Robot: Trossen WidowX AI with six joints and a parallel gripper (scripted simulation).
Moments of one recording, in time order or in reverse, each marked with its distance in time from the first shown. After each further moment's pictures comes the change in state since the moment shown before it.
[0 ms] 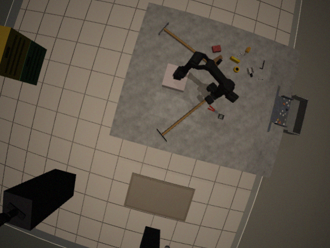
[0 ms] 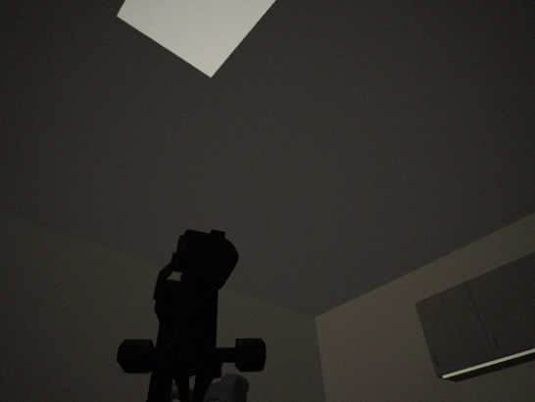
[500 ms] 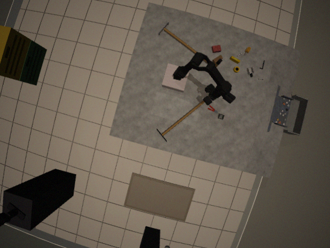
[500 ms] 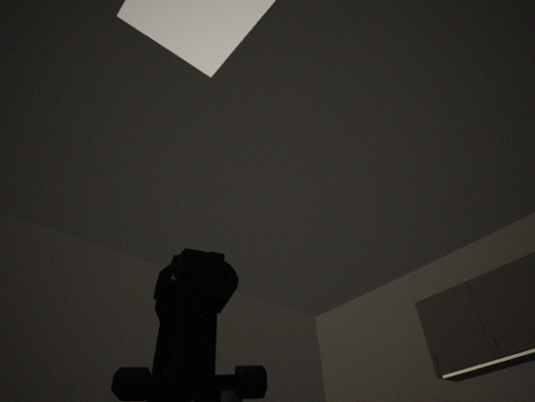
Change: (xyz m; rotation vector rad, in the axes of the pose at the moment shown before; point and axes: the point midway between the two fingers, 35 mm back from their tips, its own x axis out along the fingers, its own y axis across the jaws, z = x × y) arm 0.035 0.000 0.002 -0.002 0.000 0.000
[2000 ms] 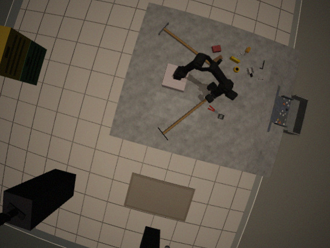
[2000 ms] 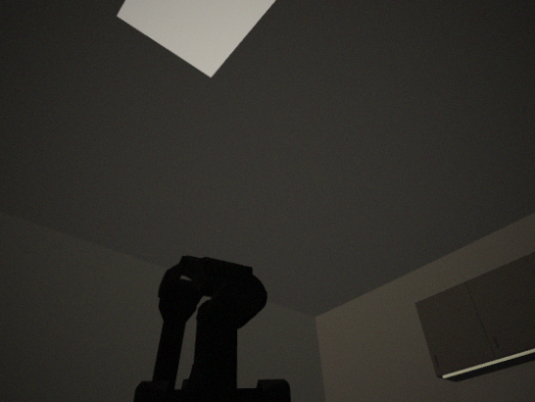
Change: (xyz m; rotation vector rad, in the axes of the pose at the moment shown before) arm 0.016 -0.028 0.003 0.007 -0.015 0.004
